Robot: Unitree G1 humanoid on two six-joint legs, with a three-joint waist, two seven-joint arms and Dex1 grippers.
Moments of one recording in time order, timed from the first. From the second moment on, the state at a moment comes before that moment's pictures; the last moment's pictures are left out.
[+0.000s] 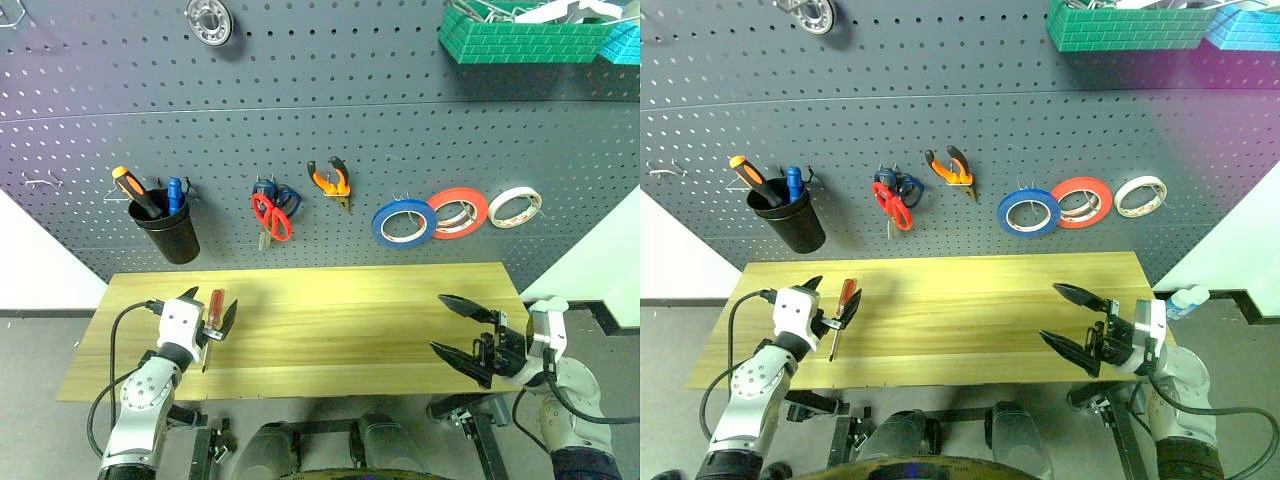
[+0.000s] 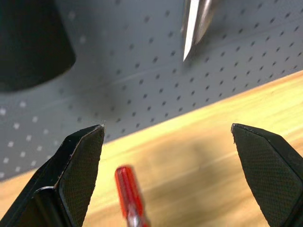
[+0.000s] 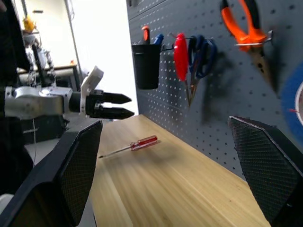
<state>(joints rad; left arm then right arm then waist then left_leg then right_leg) 0.15 0.33 0.13 0.13 -0.12 -0.17 -0.37 0.08 -0.44 -0.26 0.20 0.65 -0.18 1.50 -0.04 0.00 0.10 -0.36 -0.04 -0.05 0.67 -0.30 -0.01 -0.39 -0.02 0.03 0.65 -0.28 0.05</state>
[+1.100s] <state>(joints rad) -0.03 0.34 0.18 0.36 -0.13 0.02 -0.31 0.11 -0.58 -0.13 -0.12 0.51 -0.09 1.31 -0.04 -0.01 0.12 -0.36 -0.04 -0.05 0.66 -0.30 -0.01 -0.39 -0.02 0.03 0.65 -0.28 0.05</state>
